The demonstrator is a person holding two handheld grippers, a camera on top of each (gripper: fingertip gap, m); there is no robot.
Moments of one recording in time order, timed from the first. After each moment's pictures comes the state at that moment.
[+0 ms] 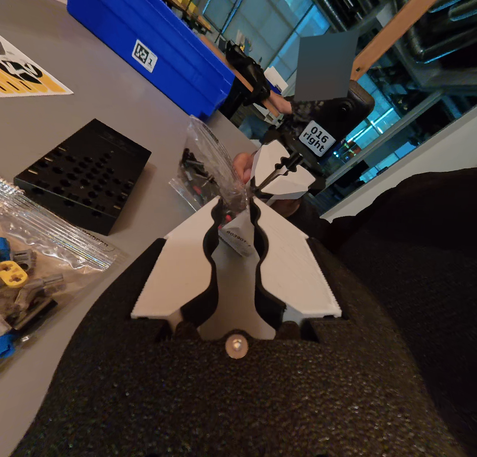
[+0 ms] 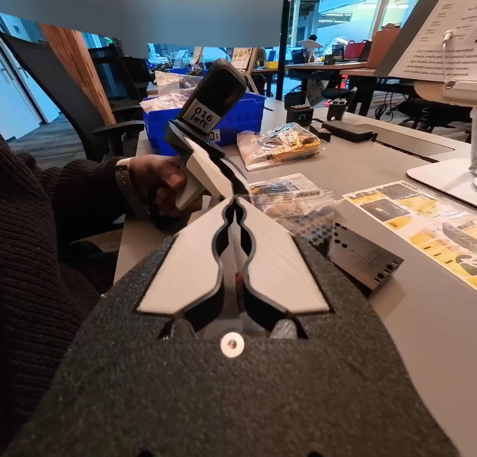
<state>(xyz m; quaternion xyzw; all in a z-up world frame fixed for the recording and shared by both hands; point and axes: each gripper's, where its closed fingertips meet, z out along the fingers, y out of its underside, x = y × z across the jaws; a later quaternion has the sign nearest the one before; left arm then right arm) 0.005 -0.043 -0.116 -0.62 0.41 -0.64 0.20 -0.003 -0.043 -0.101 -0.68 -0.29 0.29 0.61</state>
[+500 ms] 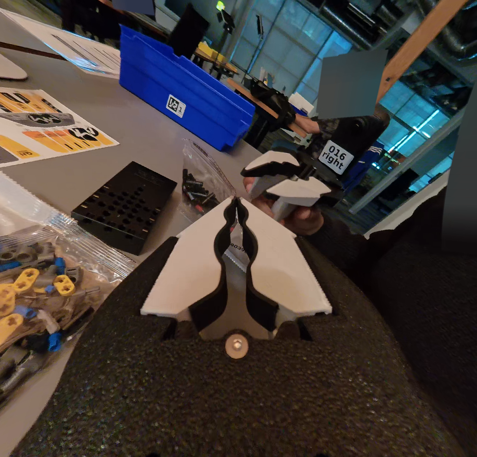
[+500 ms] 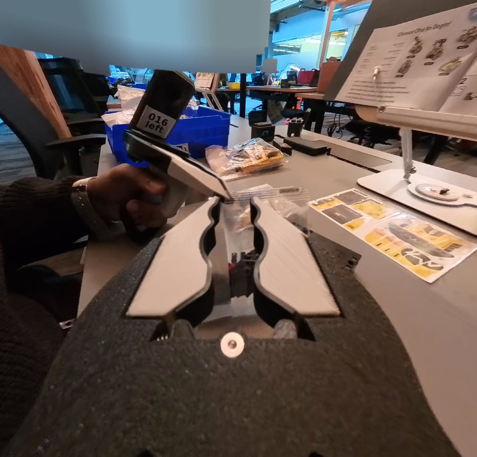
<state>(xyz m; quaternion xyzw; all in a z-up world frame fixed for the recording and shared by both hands) 0.005 -0.027 -0.104 -0.61 0.40 -0.61 0.30 0.014 -0.031 -0.092 -0.67 -0.24 0.24 0.66</state>
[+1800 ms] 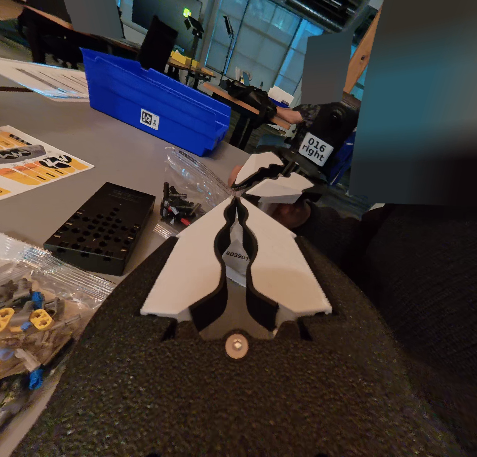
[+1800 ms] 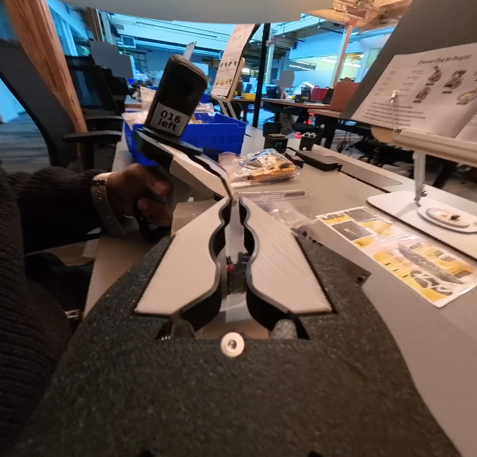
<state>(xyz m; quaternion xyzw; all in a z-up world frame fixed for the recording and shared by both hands) 0.004 -0.049 -0.092 -0.55 0.45 -0.62 0.33 0.003 -0.043 -0.087 -0.65 -0.29 0.23 0.67</state>
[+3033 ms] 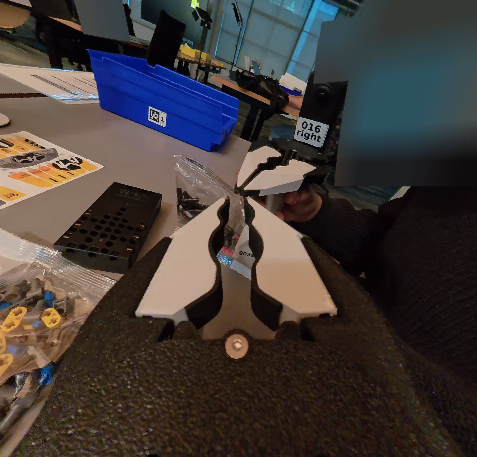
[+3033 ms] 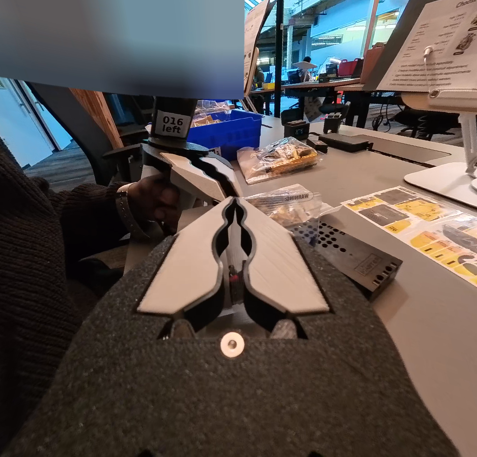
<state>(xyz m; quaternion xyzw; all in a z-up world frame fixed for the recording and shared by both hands) 0.008 -0.050 -0.097 -0.56 0.47 -0.59 0.34 0.003 -0.043 -0.091 -0.66 -0.26 0.32 0.63</state>
